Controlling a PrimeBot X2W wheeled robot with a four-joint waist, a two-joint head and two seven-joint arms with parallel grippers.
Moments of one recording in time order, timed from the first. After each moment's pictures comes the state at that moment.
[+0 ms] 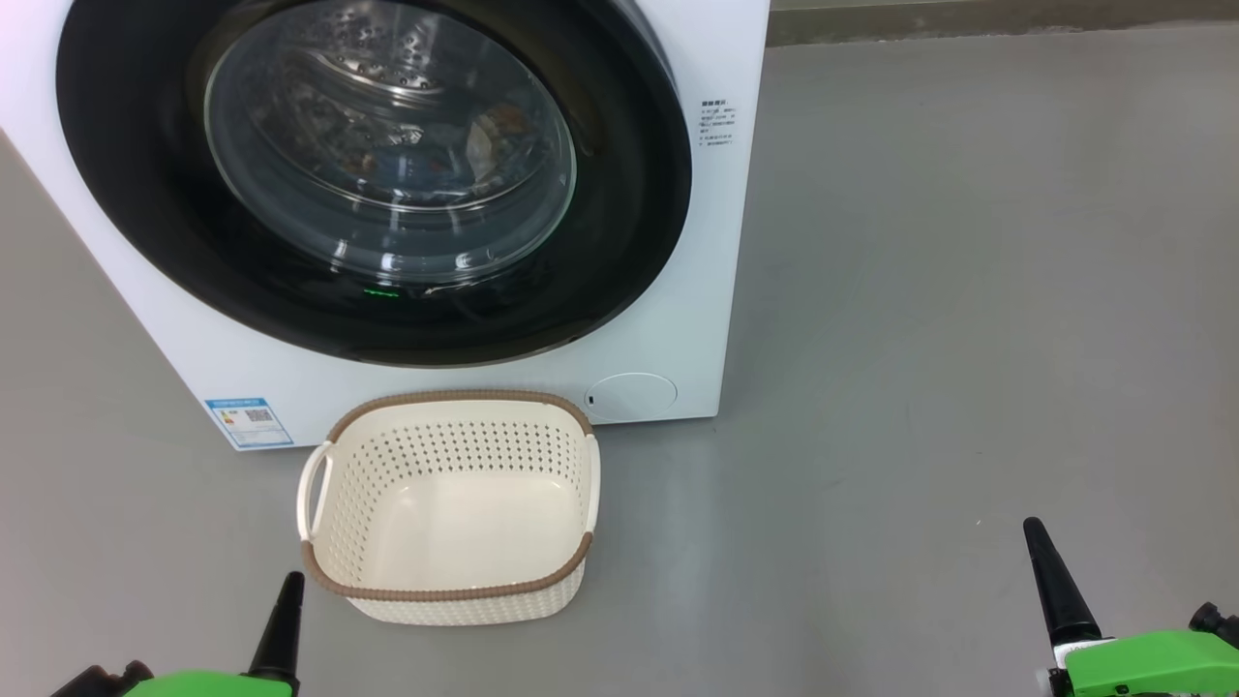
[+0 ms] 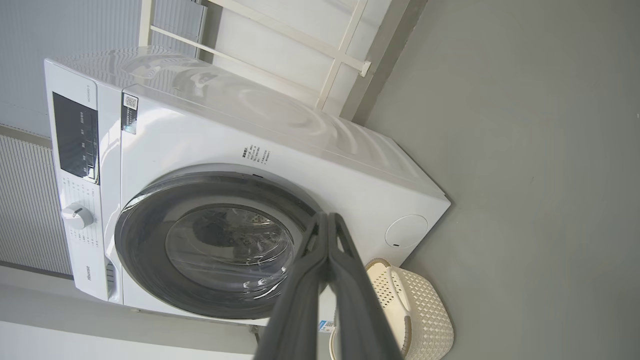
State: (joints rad) left arm -0.03 0.02 0.04 0.26 -1.29 -0.09 0.03; right arm -0.01 -0.08 -0.11 0.24 1.27 0.14 0.02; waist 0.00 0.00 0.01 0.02
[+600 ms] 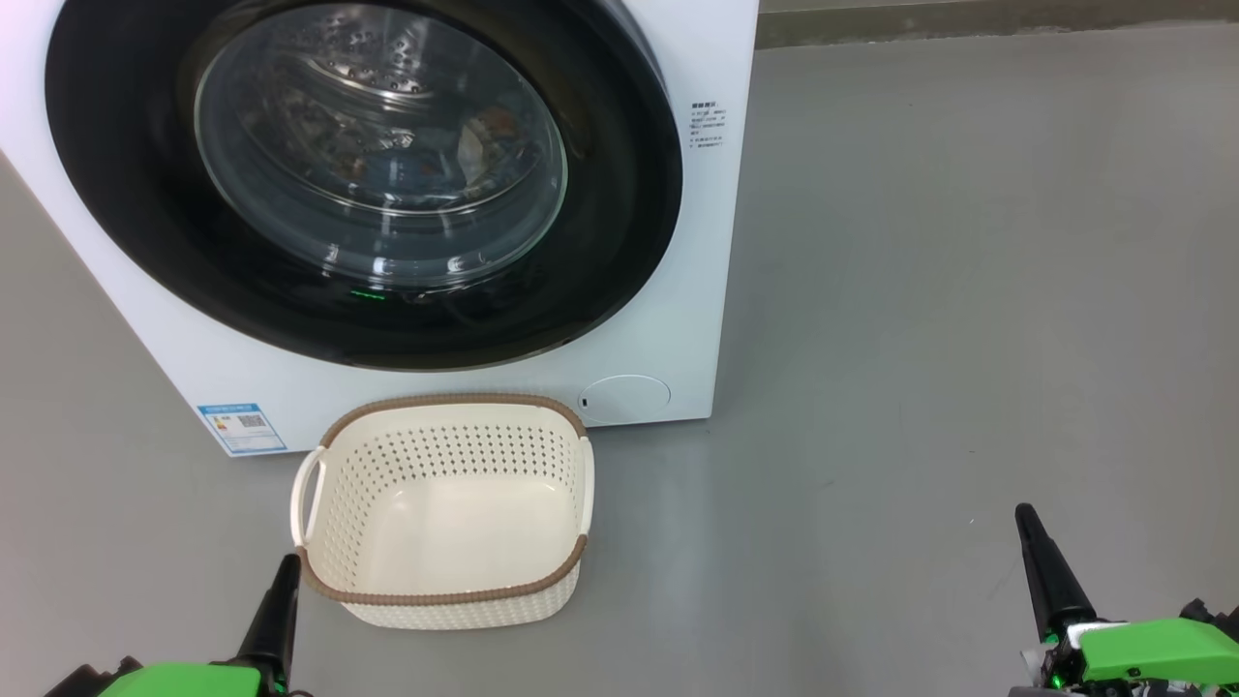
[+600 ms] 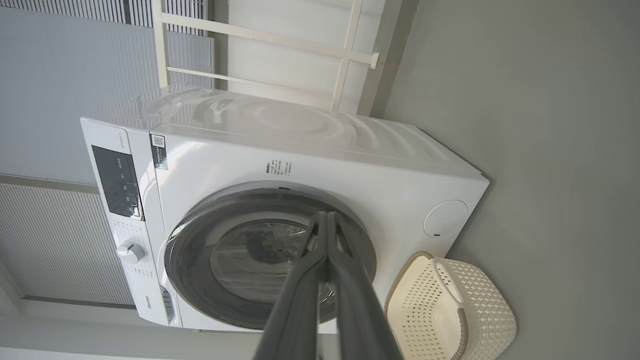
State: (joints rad) left arm -0.05 0.02 0.06 0.26 -1.47 -0.11 0.07; right arm -0.04 -0.06 -0.12 0.26 1.46 0.14 0.07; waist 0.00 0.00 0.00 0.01
